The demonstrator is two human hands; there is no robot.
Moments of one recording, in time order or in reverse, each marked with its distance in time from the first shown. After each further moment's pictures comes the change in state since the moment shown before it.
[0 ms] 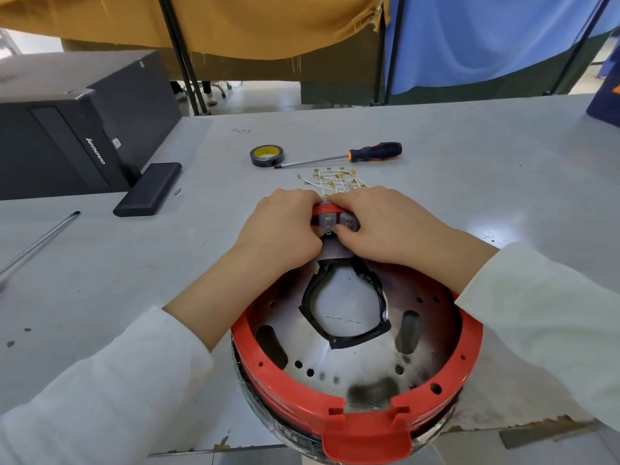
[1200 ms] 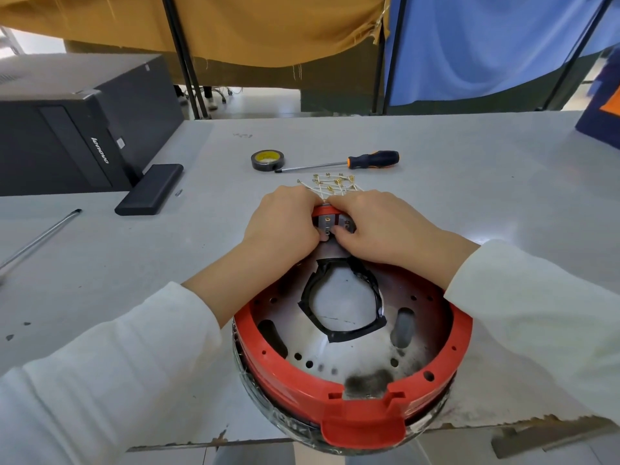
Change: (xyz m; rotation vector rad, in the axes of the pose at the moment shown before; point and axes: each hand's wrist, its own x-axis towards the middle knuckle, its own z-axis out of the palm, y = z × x) left_hand 0.008 0.001 0.004 -0.040 0.013 -0.052; right_hand 0.005 0.003 0.004 -0.075 0.041 -0.022
